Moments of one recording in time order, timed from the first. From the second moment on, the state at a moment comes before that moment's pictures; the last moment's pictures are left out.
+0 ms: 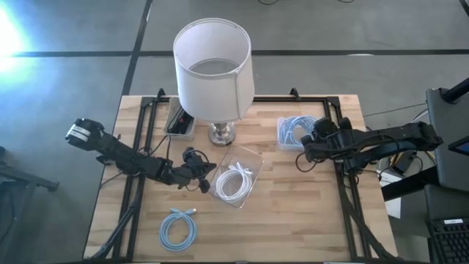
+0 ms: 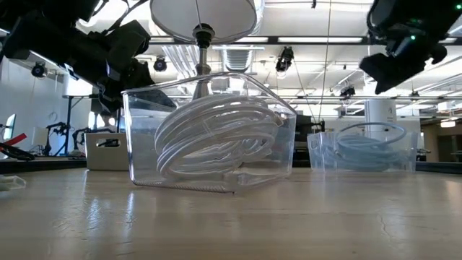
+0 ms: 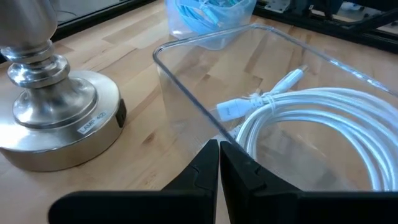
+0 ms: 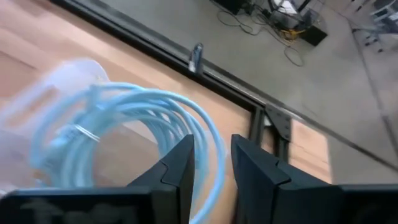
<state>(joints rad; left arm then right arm) -0.33 1.33 0.47 0.35 -0.67 -0.51 0.07 1.00 0.75 -1.27 0.99 1.11</state>
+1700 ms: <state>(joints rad) -0.66 1.33 0.68 -0.50 0.06 -0.83 0.23 1.57 1.09 -0.26 0.28 0.27</state>
